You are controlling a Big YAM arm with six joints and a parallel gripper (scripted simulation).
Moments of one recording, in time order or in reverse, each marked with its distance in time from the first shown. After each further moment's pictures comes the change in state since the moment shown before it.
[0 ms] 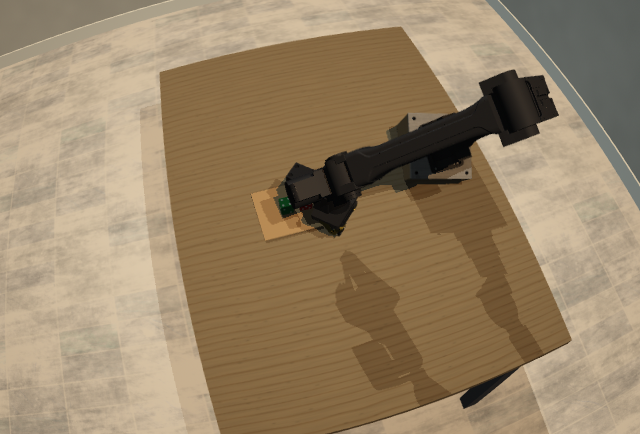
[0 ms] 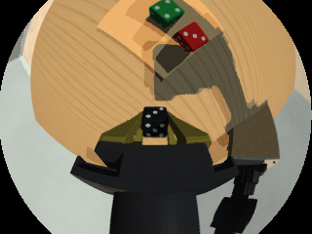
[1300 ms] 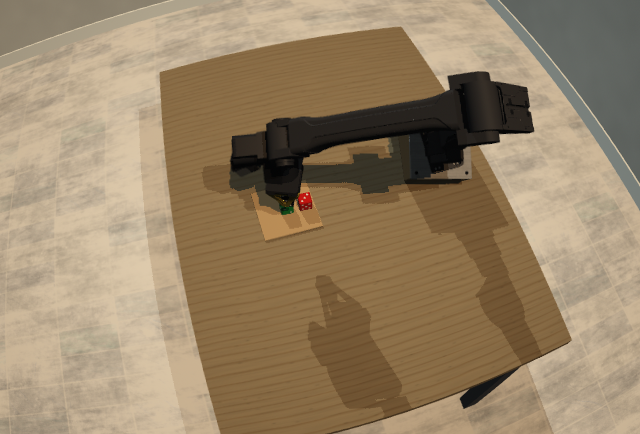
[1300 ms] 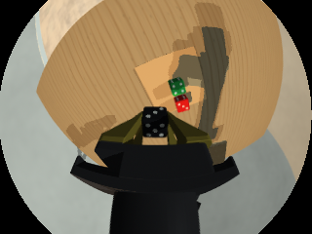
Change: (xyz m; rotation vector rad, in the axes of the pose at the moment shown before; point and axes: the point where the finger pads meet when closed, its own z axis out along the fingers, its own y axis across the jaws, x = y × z) arm -0.106 0.025 -0.070 -0.009 -0.024 -0.394
